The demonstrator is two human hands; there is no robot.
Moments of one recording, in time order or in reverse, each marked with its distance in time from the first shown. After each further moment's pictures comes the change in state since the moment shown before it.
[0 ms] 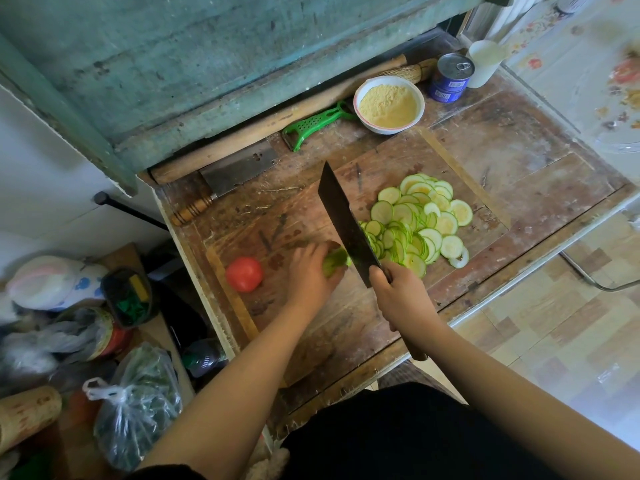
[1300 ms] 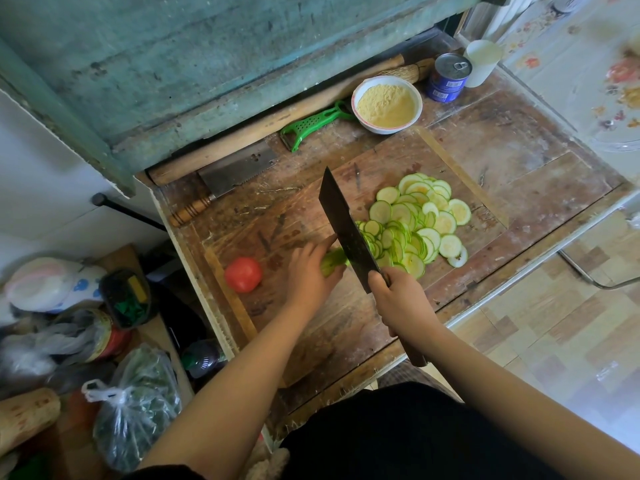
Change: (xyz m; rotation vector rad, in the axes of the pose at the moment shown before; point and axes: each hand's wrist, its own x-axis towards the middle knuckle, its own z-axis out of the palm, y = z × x) left_hand -0.001 0.000 0.000 -0.039 0.026 0.014; right_hand -0.007 -0.004 0.000 -0.010 -0.037 0.044
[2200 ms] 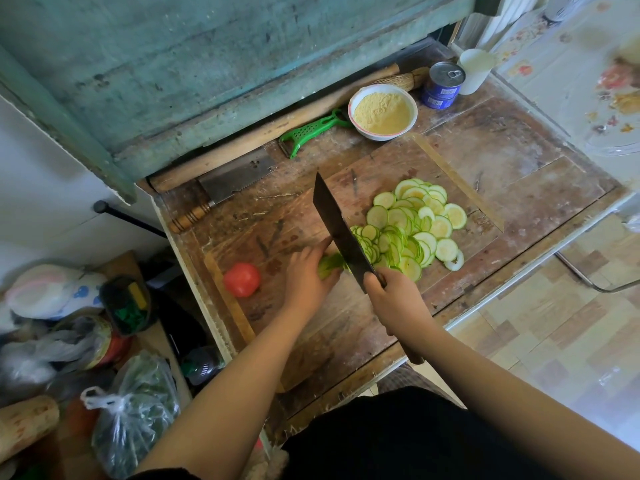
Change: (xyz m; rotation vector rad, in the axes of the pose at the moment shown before) left_hand 0.004 -0.003 0.002 -0.007 0.006 0.016; right_hand 0.006 0.004 0.001 -0.042 0.021 -0.052
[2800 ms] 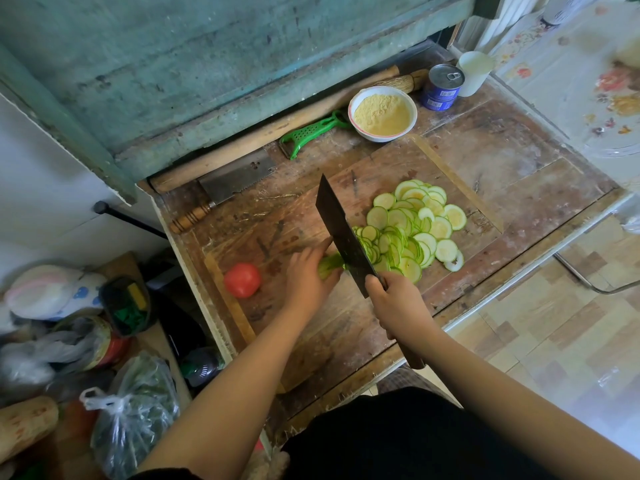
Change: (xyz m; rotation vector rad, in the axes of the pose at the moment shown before) left_hand -0.001 0.001 0.000 -0.008 0.009 0.001; right_hand -0.007 -0.004 -0.002 0.052 -0.018 0.041
